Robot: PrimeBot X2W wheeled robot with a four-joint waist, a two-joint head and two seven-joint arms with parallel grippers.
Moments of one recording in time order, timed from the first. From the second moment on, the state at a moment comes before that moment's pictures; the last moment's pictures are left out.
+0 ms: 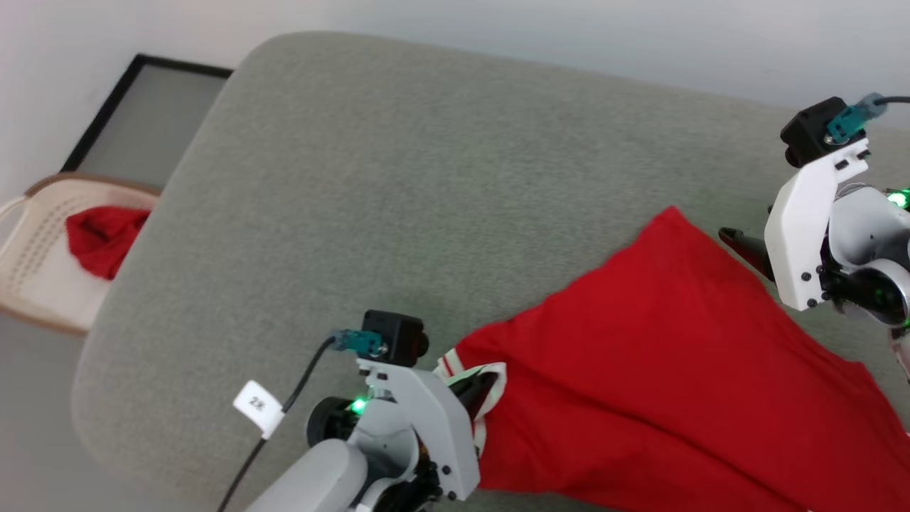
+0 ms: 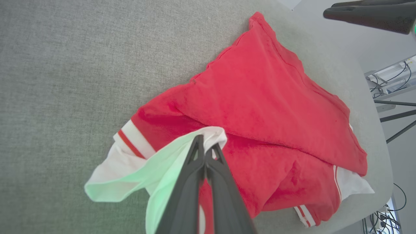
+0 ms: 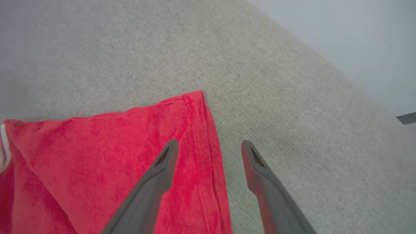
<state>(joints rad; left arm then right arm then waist) -0.39 0.30 -0.70 0.06 -0.90 0.21 0.35 -0.79 -0.53 0.49 0.33 0.64 0.13 0.81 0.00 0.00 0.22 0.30</state>
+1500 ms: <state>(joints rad) -0.61 0.38 -0.71 0.15 -0.92 0.23 0.60 -1.11 -0.43 0.64 0.80 0.79 0.13 1.04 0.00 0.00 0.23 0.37</state>
